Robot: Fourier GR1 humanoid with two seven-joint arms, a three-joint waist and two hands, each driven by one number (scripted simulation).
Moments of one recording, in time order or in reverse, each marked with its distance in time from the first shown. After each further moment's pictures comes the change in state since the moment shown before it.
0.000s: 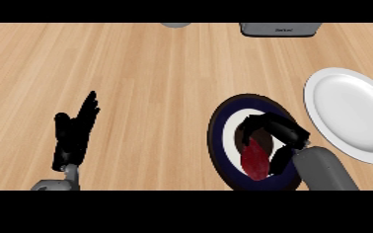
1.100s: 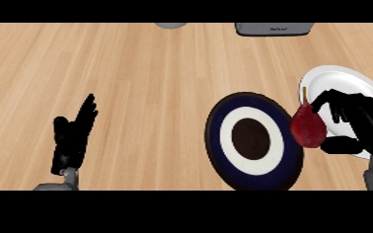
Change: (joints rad) left arm 0.024 -0.015 0.017 -0.005 -0.019 -0.005 -0.011; right arm 0.195 -0.125 -0.288 -0.543 0.070 -0.322 0.377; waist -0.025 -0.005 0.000
